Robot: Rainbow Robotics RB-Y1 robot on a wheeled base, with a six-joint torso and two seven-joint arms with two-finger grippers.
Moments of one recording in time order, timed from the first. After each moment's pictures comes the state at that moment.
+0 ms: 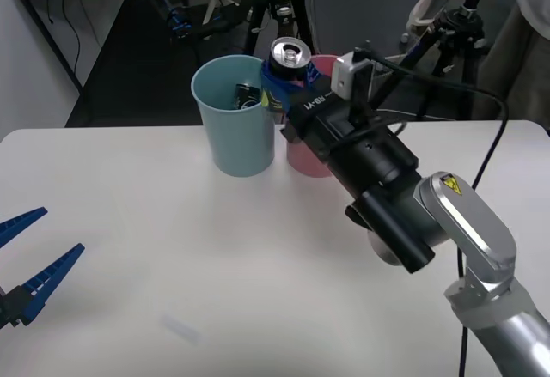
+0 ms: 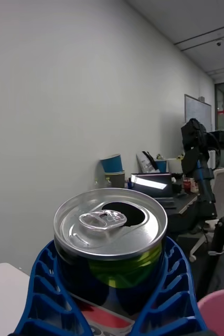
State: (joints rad) right arm -0.33 -0.31 0.41 -1.77 0.83 -0.11 0.31; left arm 0.35 0.40 0.52 -1.66 -0.96 -1.22 0.00
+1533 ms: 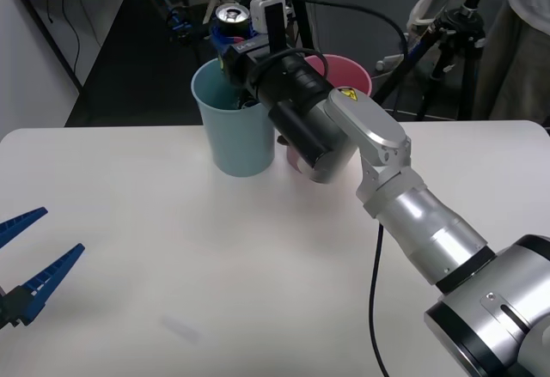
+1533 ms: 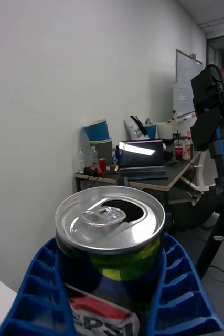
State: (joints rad) right arm -0.85 -0.11 0.41 -1.10 0.82 -0.03 0.28; left arm 0.35 0.40 0.52 -1.66 -0.96 -1.22 0.00
